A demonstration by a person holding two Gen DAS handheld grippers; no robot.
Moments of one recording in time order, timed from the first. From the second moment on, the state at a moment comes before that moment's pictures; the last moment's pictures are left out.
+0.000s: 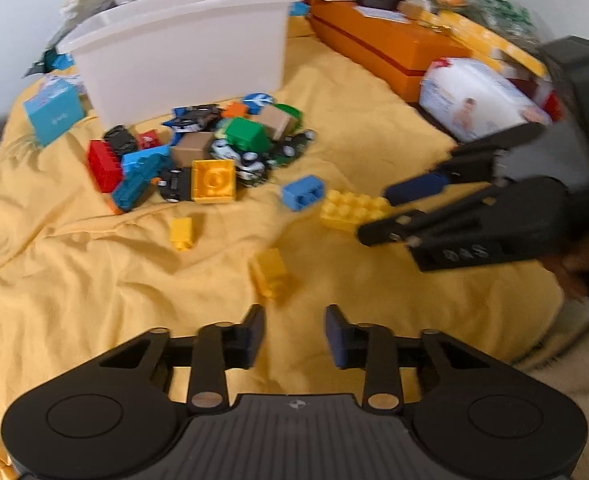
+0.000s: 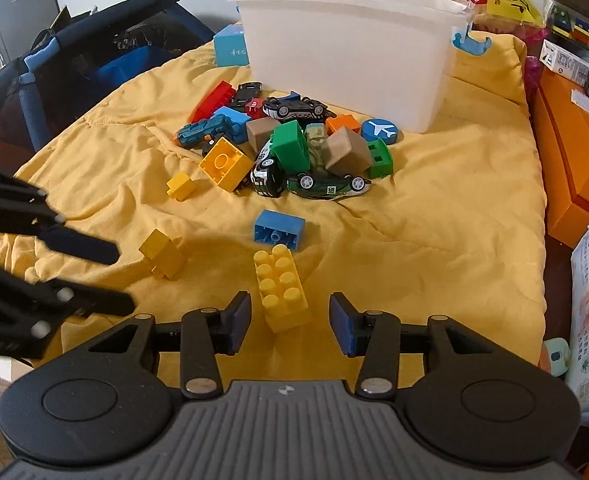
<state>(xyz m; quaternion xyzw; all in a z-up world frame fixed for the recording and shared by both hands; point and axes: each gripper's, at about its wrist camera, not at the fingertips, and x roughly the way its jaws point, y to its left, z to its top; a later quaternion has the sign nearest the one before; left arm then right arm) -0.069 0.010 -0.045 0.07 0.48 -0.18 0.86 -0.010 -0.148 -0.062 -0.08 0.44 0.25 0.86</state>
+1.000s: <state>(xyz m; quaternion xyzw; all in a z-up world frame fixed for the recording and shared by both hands) -0.050 -0.038 -0.071 0.25 0.40 -0.22 0.85 -0.017 -0.143 -0.067 -0.11 0.41 0.25 0.87</state>
